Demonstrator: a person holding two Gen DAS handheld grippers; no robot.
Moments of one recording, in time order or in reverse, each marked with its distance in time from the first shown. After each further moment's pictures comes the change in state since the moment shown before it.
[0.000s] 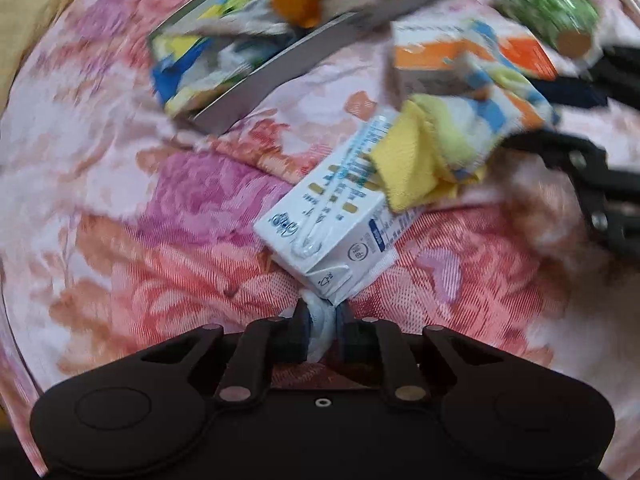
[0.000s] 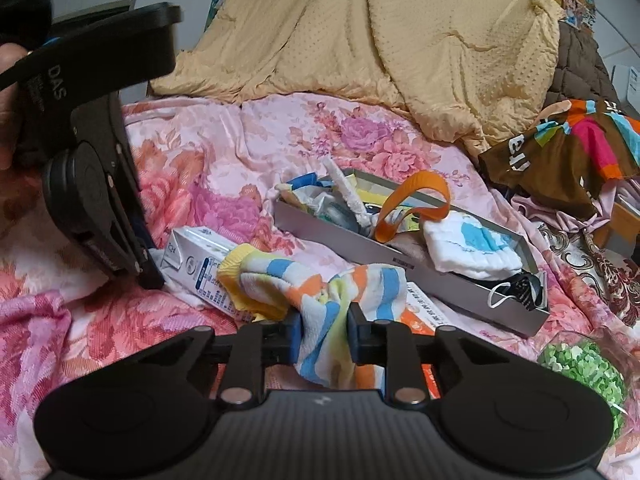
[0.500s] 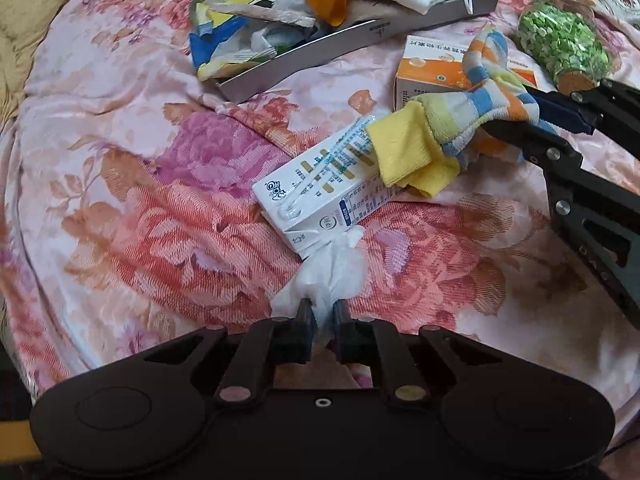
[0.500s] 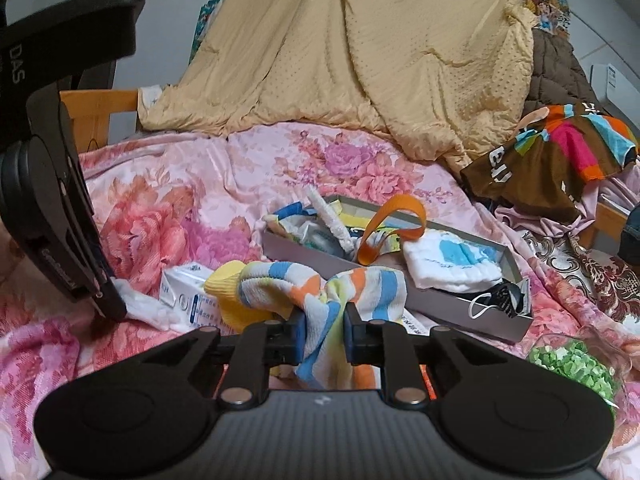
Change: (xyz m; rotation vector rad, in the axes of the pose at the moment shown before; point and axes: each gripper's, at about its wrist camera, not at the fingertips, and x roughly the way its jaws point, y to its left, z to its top) left arm -0.042 -0.017 -0.011 -0.172 0.051 -0.013; right arm -0.022 -0.011 0.002 0.060 -0.084 -0.016
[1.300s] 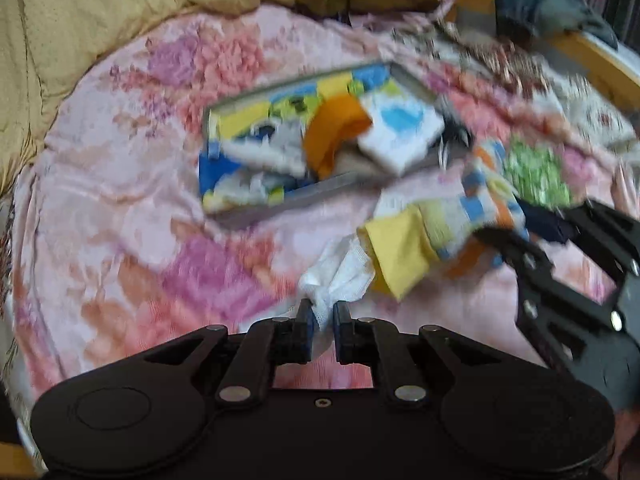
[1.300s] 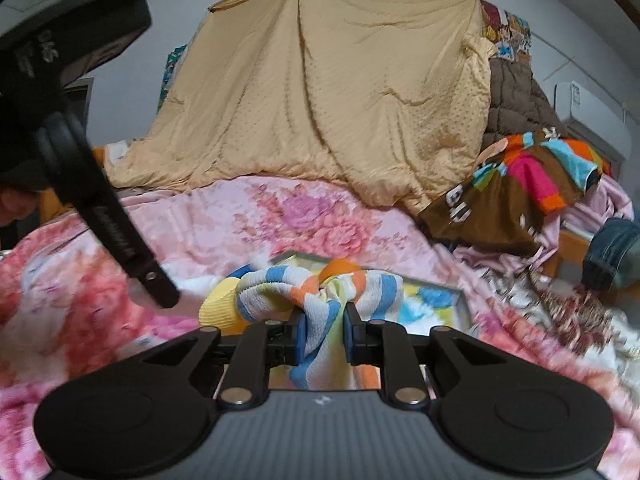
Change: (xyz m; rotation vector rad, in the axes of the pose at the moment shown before) left arm -0.065 -0.008 0.053 -0.120 -0.303 -0.053; right arm -0.011 -0.059 0.041 0.063 -0.128 -0.083
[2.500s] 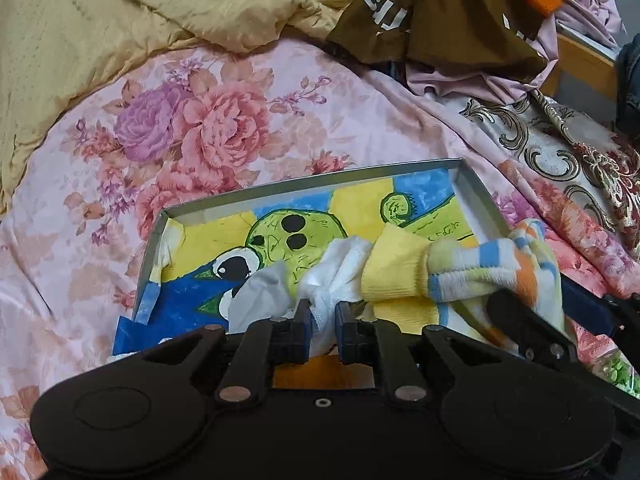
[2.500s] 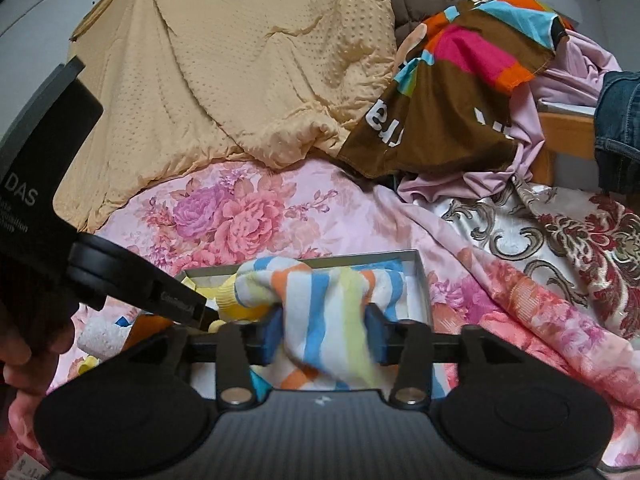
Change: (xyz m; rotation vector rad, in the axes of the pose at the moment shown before) left arm 0.173 -0.039 0.185 -0.152 -0.080 0.153; right arm 0.164 -0.156 -0.010 0.361 0.140 -0.007
